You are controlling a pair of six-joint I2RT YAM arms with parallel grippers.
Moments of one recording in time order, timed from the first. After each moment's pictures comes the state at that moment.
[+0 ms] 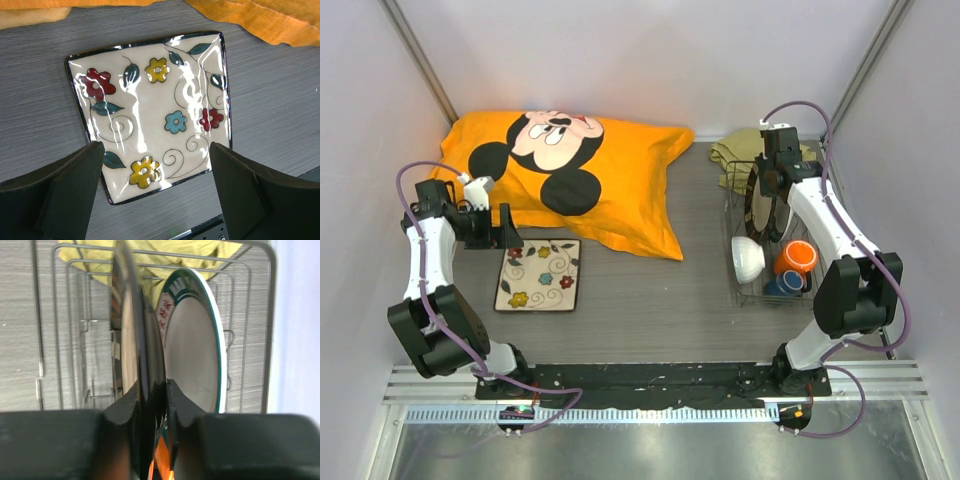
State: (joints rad) left arm 0.40 1.43 1.18 -0.91 0.59 0.36; right arm 0.13 1.61 1.42 -0.61 0.31 -0.05
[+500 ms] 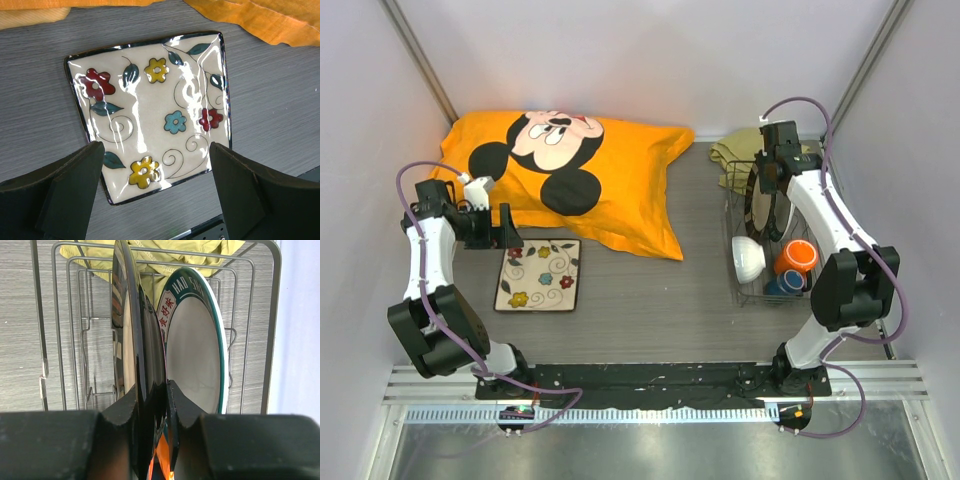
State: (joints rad) left arm 0.40 1.43 1.18 -0.91 0.59 0.37; right arm 0.12 1.65 1.50 -0.69 0.30 -0.03
